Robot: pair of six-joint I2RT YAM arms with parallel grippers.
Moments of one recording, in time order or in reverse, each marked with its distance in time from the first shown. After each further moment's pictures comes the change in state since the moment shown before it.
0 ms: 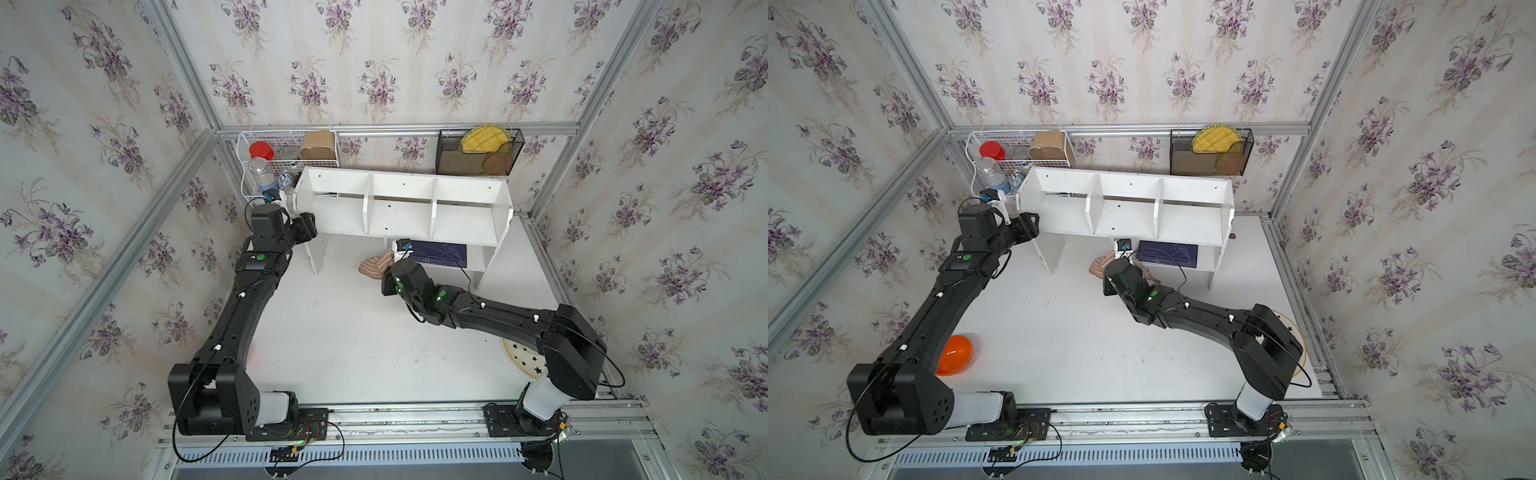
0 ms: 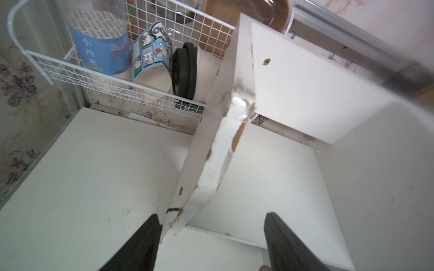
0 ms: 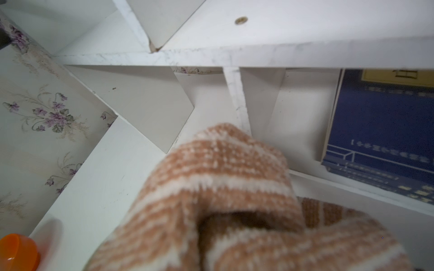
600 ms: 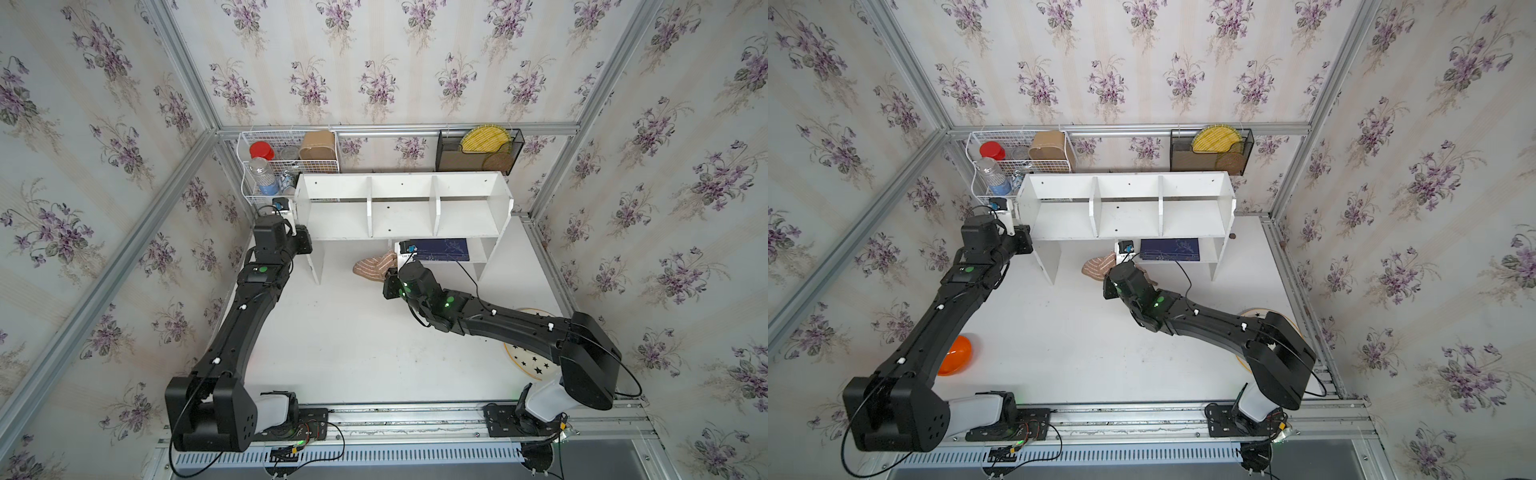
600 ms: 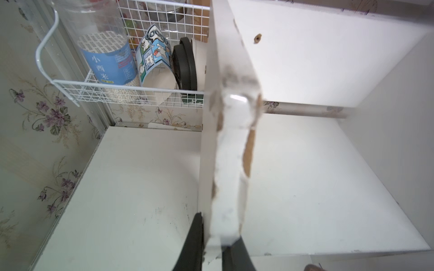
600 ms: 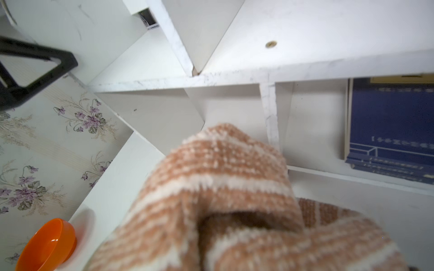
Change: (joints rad) left arm -0.019 -0.145 -0.143 -0.009 -0.101 0.201; right arm 0.009 -0.090 -0.066 0.065 -0.023 -0.002
